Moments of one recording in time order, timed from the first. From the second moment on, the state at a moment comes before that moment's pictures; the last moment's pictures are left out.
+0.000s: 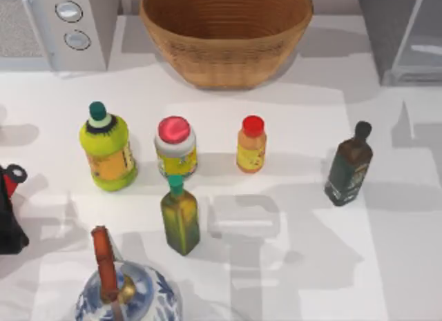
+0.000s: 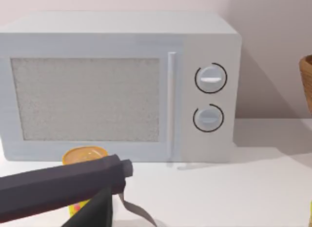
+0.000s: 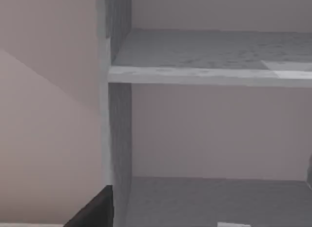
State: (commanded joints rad) left arm 0.00 0.00 0.00 0.00 0.00 0.00; right arm -0.10 0.93 0.59 0.38 -0.09 -0.01
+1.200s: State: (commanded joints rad) left arm 0.00 0.00 0.00 0.00 0.00 0.00; right arm 0.00 0.00 0.01 -0.01 0.00 0.00
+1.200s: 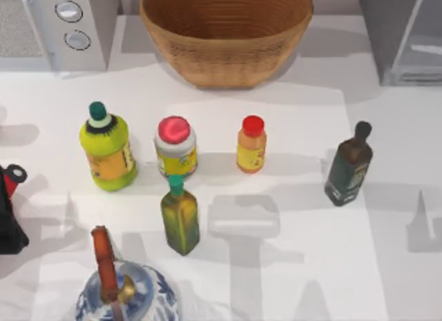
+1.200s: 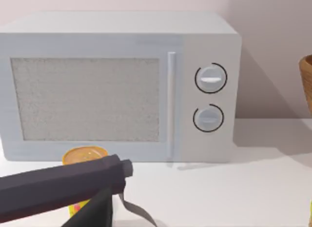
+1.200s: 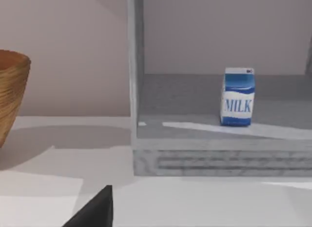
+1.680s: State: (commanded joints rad) left arm 0.00 0.00 0.00 0.00 0.00 0.00; right arm 0.00 -0.22 0.18 -0.40 0.00 0.00
